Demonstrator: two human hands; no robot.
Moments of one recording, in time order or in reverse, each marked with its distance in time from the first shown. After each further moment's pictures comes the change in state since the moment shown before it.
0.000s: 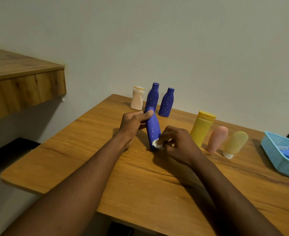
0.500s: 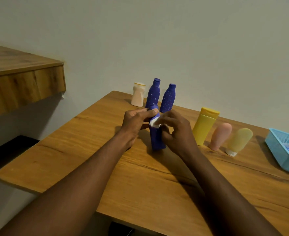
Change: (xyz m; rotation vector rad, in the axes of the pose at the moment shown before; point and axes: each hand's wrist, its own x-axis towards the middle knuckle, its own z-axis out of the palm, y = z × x) left_hand -0.007 0.001 0.004 0.035 -0.043 -0.008; right_hand 0.016 -0.006 0.014 0.016 0.309 -0.050
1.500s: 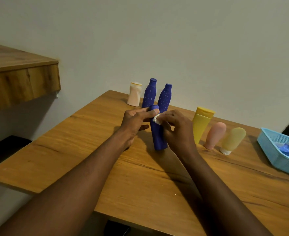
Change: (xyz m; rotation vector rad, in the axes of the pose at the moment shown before) left_hand -0.007 0.004 0.006 0.049 -0.032 -0.002; right_hand -0.003 -0.007 -0.005 0.017 0.148 0.063
